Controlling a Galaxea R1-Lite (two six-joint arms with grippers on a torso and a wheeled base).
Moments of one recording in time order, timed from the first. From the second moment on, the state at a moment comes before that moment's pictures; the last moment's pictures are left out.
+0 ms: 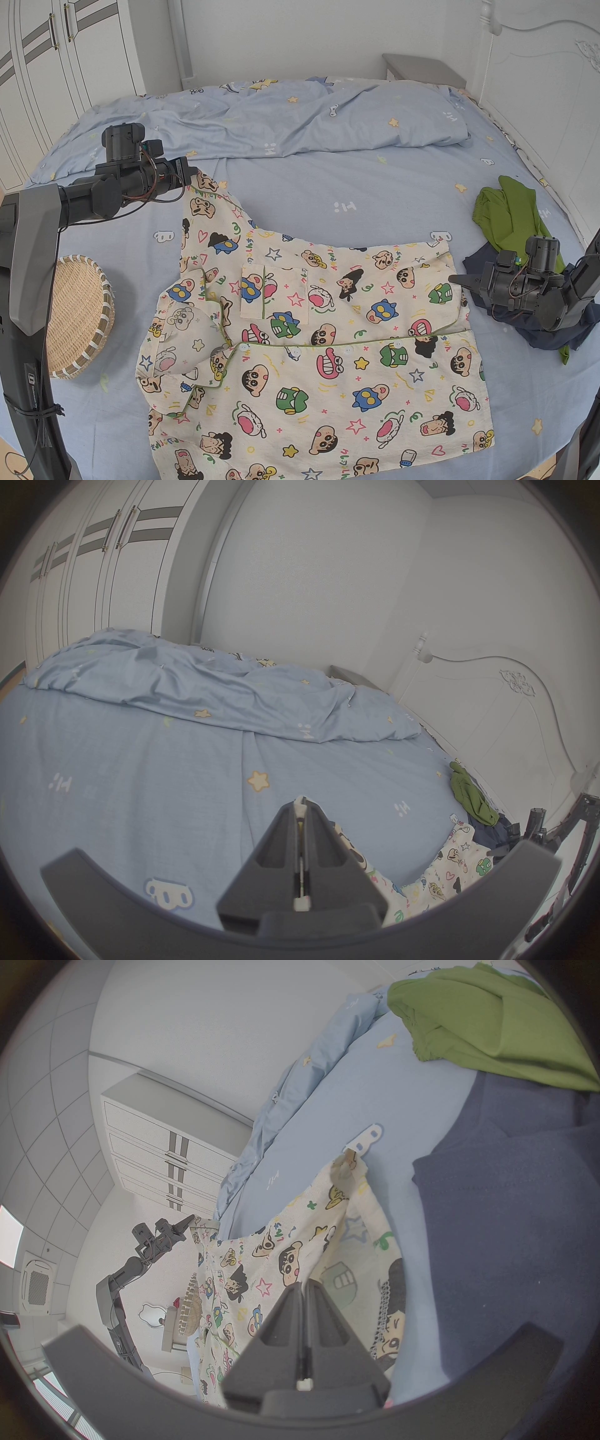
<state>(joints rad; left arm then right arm) -0.05 2.30 -2.00 -0.10 -0.32 -0.19 -0.06 2.11 -0.82 -0.85 0.80 0.52</state>
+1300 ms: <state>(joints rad) -0.04 2.33 -2.00 -0.10 -0.32 -0.19 -0.11 1.99 -0.75 -0.74 0.80 0.52</state>
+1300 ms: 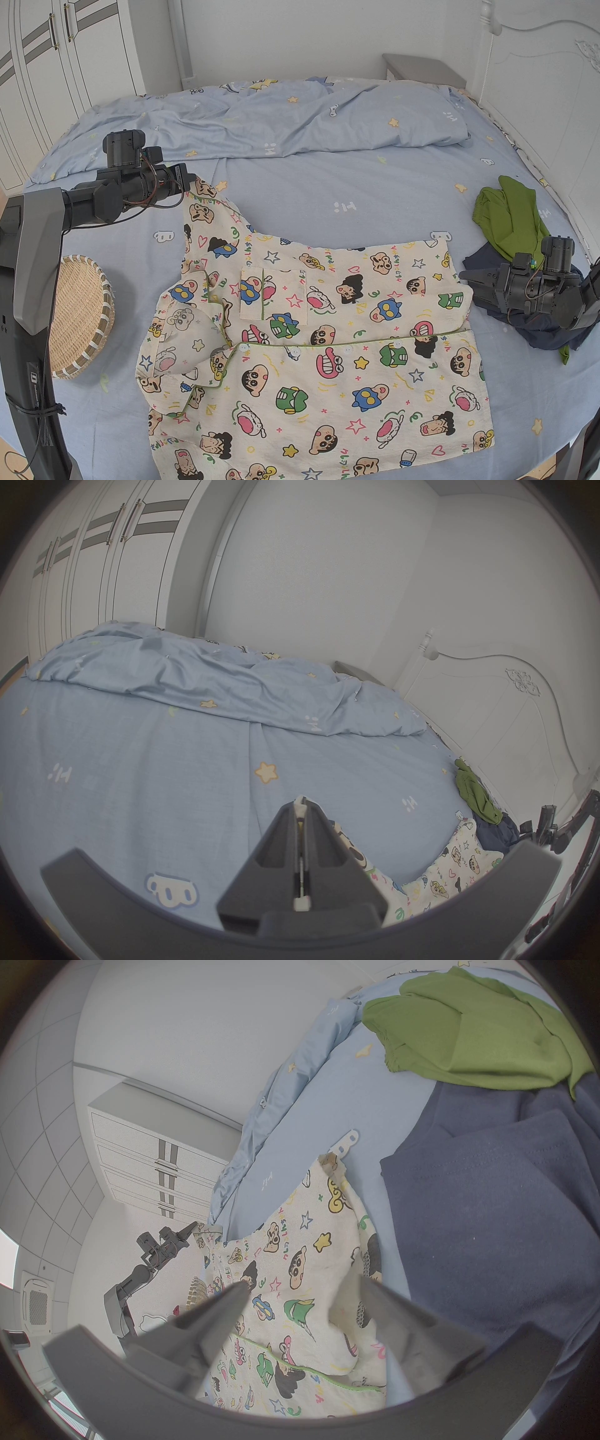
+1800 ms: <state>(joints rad) -0.04 2.33 -2.00 -0.10 -0.32 -0.19 -0.08 2.01 -0.71 -0.73 0.81 0.49</state>
